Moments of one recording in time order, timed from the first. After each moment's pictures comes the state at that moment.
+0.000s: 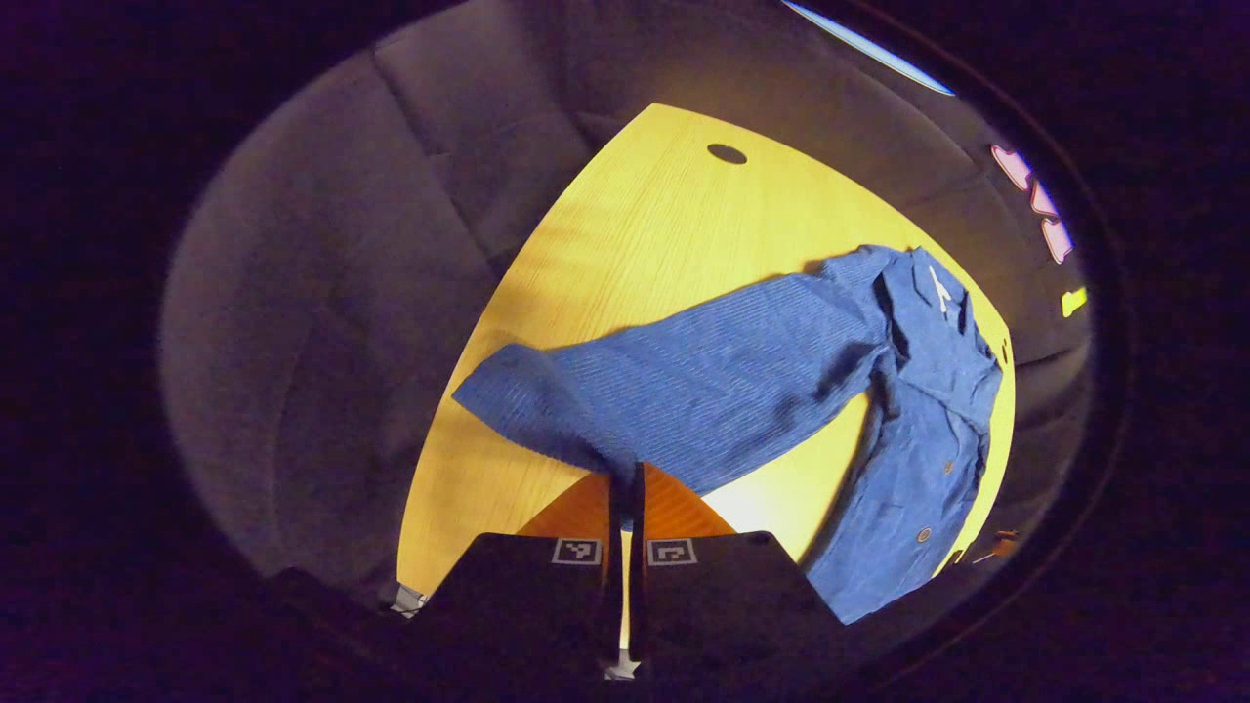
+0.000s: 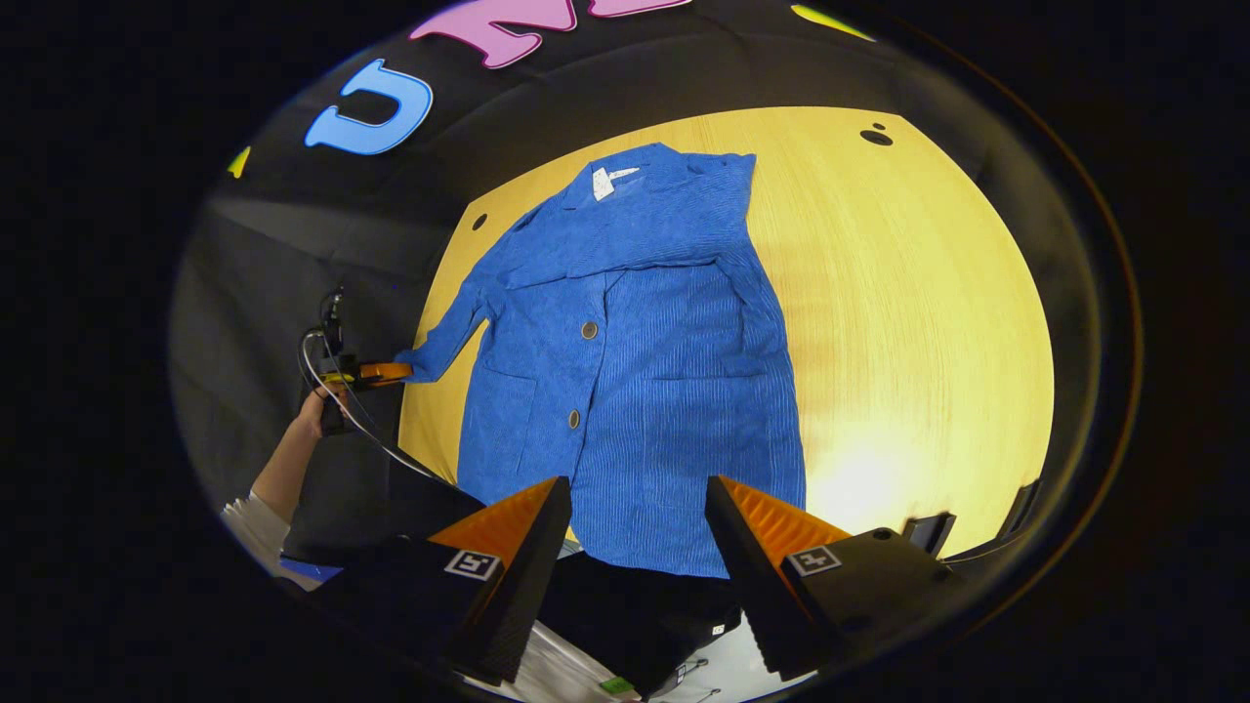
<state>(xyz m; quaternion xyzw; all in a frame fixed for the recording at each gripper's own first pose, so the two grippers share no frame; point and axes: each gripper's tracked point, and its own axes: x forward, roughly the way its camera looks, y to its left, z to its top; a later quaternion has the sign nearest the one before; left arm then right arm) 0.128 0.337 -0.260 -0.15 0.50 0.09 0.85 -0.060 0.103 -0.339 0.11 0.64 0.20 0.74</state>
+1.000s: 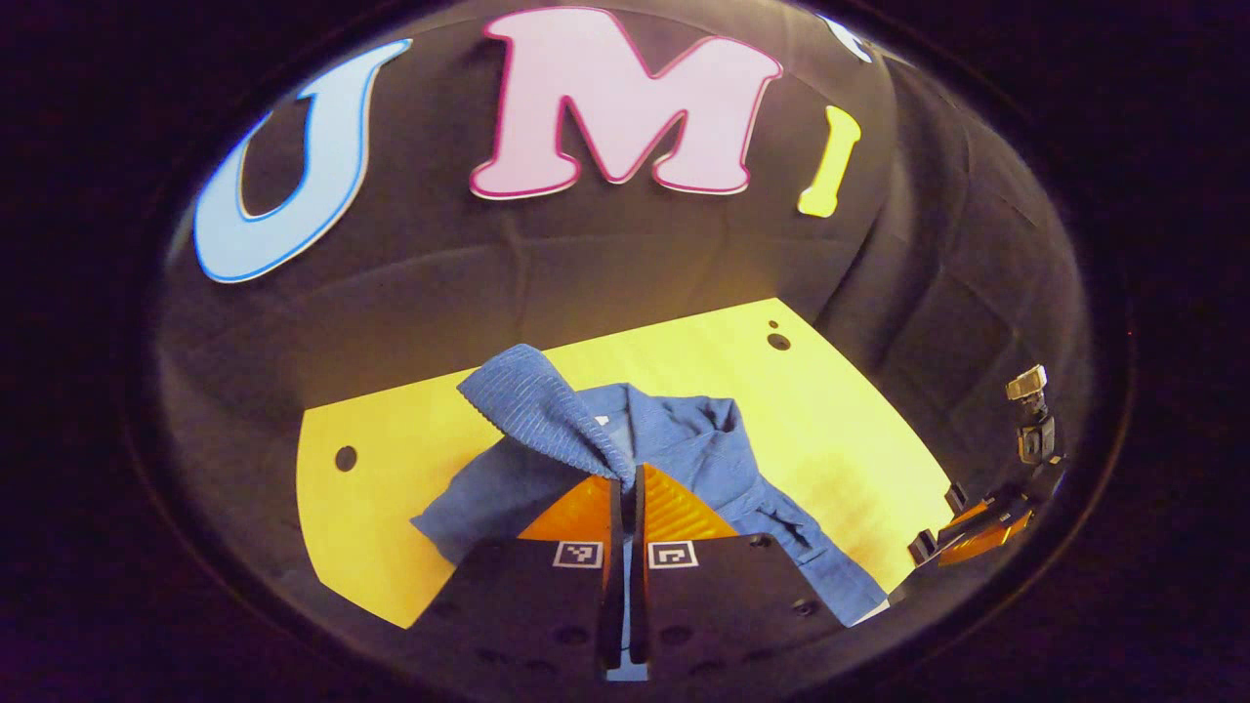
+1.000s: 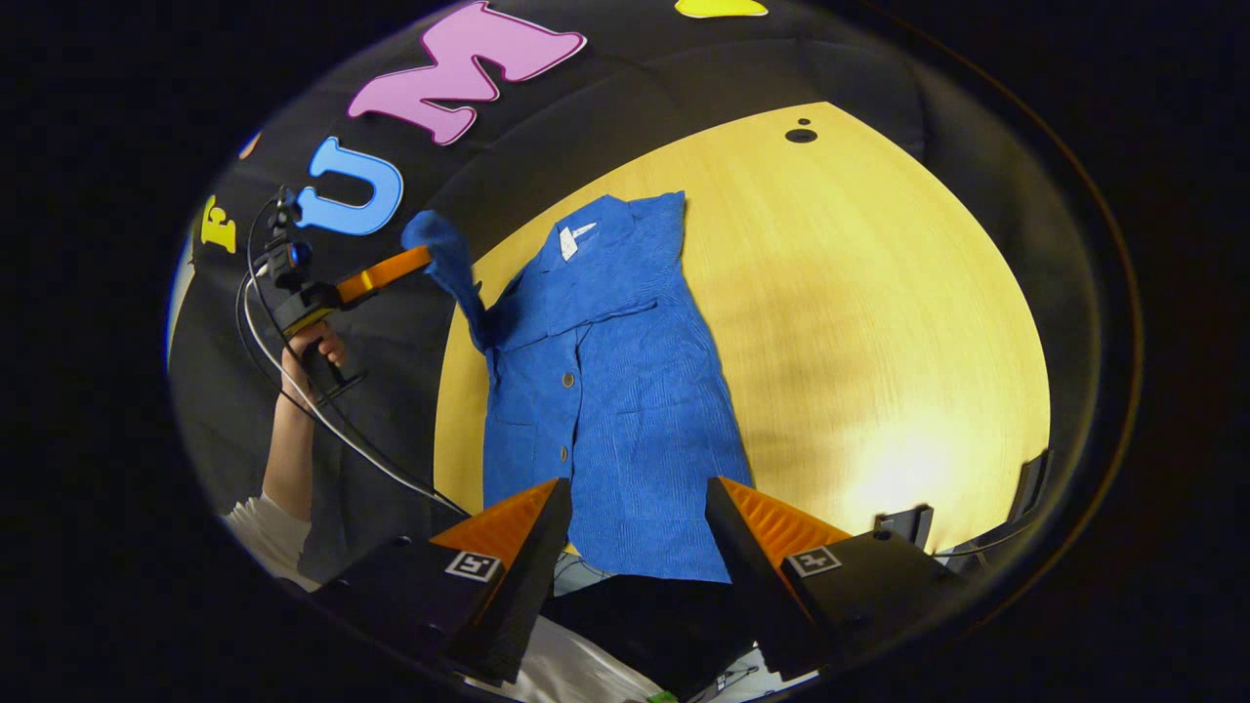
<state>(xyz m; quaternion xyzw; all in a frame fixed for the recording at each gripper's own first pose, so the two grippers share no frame) 0.296 -0.079 -0.107 0.13 0.33 -0.18 0.92 -0.047 0.015 -0.313 0.20 0.60 0.16 0.76</state>
